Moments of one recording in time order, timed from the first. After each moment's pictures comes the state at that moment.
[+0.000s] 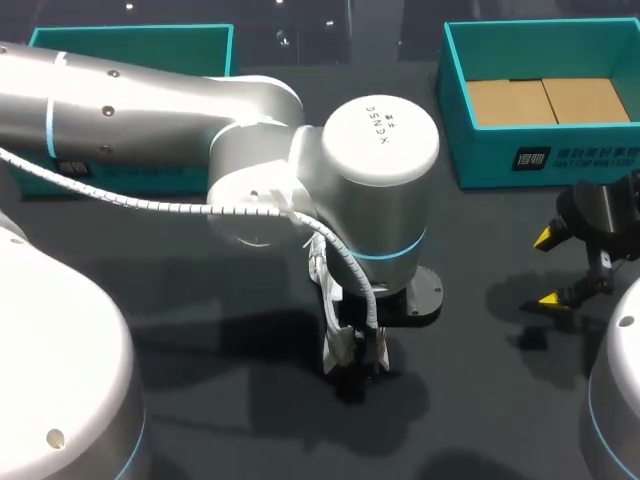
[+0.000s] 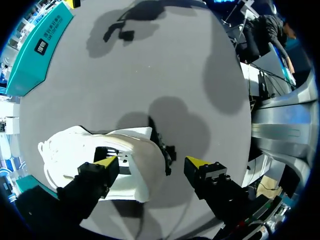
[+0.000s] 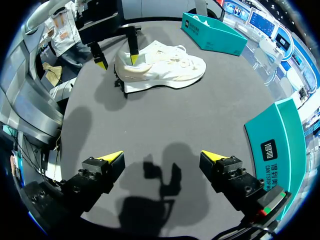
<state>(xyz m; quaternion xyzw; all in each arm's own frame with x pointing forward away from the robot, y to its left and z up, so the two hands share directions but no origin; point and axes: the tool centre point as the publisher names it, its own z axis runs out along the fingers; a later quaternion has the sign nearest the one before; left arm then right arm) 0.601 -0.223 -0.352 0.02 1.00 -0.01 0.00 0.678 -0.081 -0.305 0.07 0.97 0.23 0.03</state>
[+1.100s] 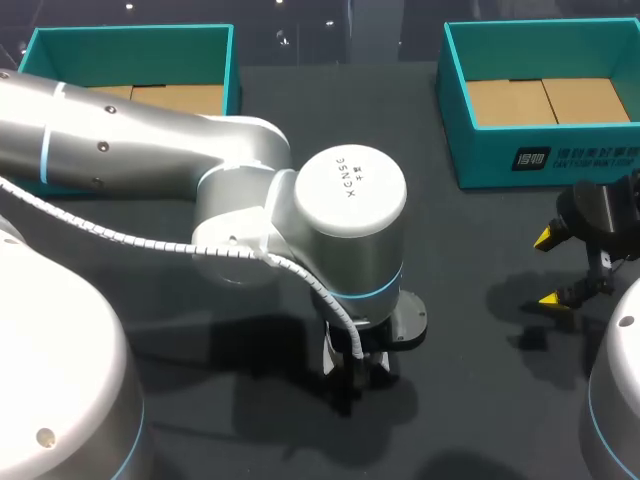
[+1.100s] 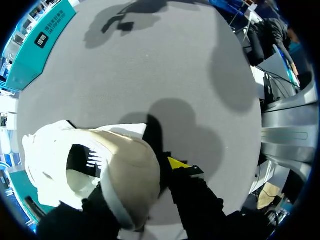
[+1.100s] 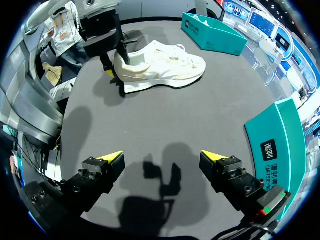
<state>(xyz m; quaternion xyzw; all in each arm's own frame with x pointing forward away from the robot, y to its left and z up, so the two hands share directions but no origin) 0.591 -0.214 -0.390 0.00 1.00 -0.03 0.01 0.678 -0.081 -0.305 0.07 0.97 0.23 0.03</state>
